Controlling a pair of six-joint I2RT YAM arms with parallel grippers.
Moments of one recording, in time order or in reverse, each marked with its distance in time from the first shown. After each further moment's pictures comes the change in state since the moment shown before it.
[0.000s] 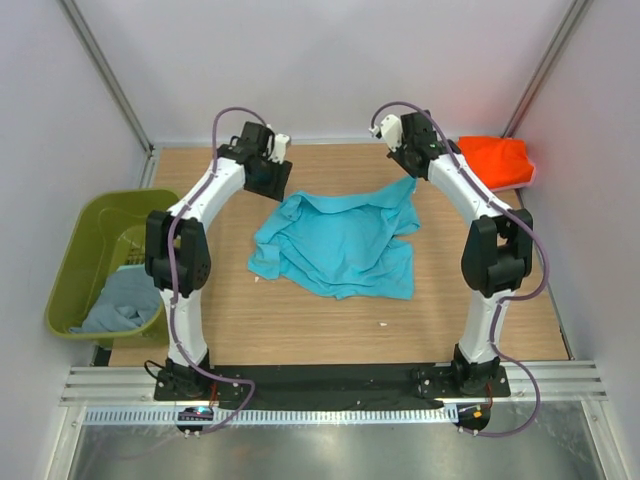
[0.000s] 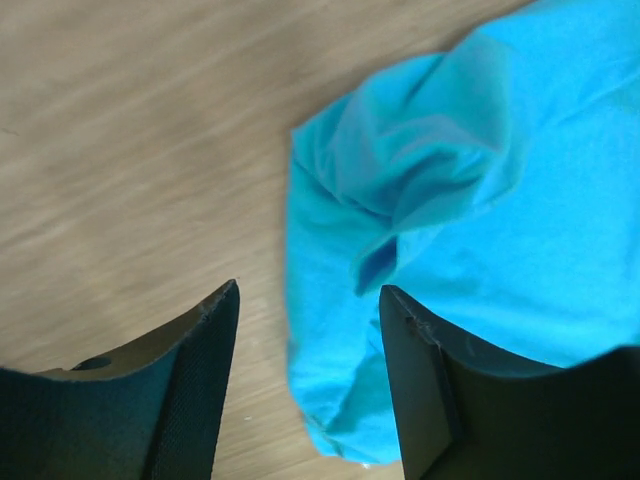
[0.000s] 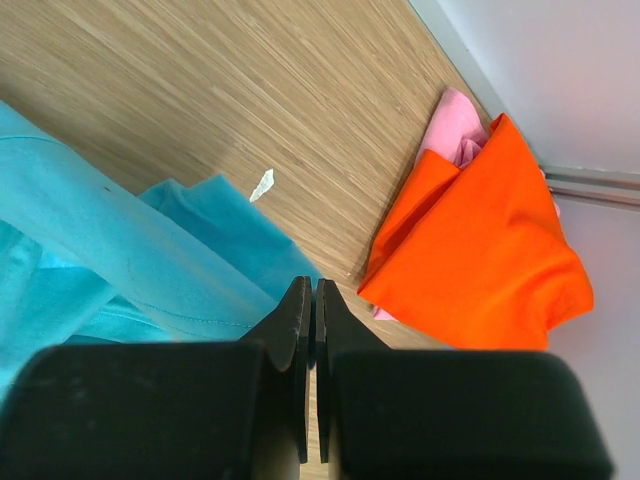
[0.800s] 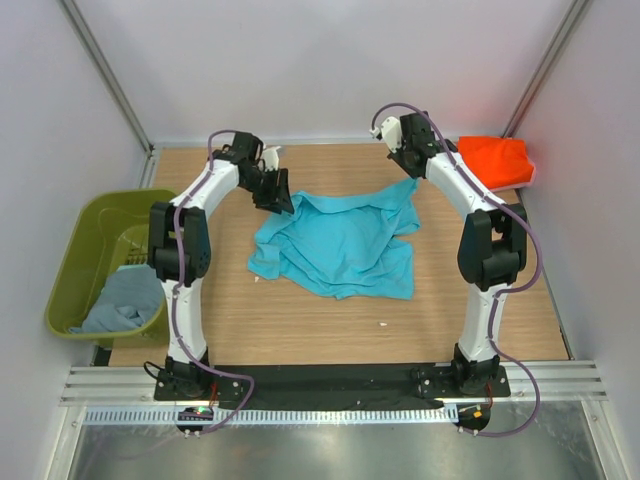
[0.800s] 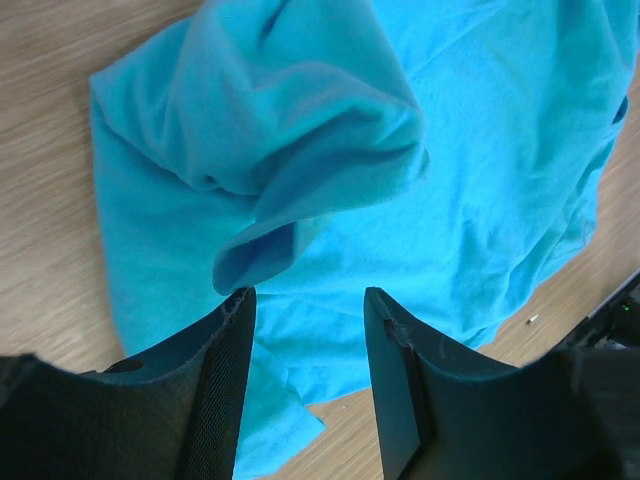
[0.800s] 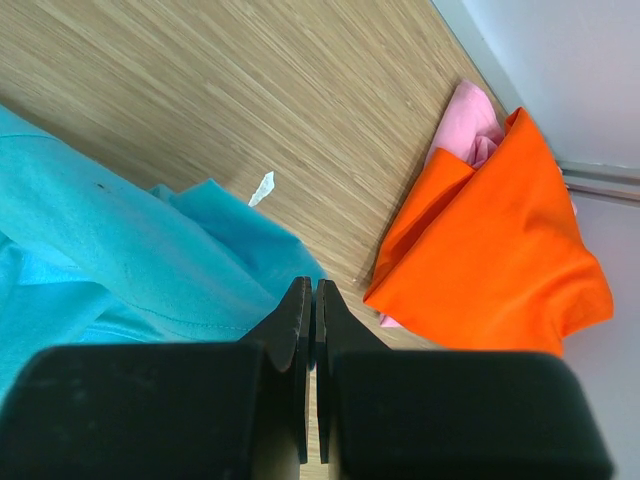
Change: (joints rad) left arm 0.116 0.093 -0.039 -0.027 0.532 -0.208; right arm -0.015 0.066 0.032 -0.002 0.008 0.004
